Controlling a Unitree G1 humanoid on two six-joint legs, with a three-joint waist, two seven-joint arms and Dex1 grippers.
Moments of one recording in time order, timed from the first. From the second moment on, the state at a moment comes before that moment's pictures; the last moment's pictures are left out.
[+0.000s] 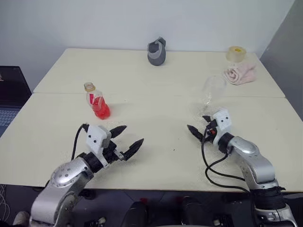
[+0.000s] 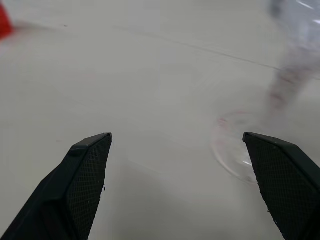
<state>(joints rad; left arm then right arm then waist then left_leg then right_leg) 0.11 0.59 0.14 -0.60 -0.59 0.50 -0.63 -0.24 -0.39 0.01 -0.15 0.25 0.48 0.41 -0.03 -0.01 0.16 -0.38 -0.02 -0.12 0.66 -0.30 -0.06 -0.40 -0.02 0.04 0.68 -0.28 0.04</state>
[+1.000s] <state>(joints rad) 0.00 0.67 0.14 -0.49 -0.61 0.49 -0.79 -0.54 -0.26 -0.04 0.37 0.14 0.26 0.30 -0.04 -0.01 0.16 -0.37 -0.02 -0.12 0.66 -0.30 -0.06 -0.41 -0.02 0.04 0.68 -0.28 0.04</state>
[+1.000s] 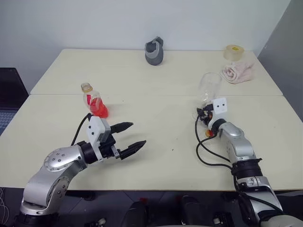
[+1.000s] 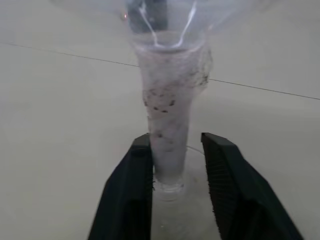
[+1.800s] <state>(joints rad) 0.47 0.47 0.36 -0.70 -0.55 0.41 -0.51 -0.77 -0.04 0.29 0.69 0.01 0.03 0.61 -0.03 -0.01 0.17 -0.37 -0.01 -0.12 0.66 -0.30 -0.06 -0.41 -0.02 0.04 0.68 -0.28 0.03</state>
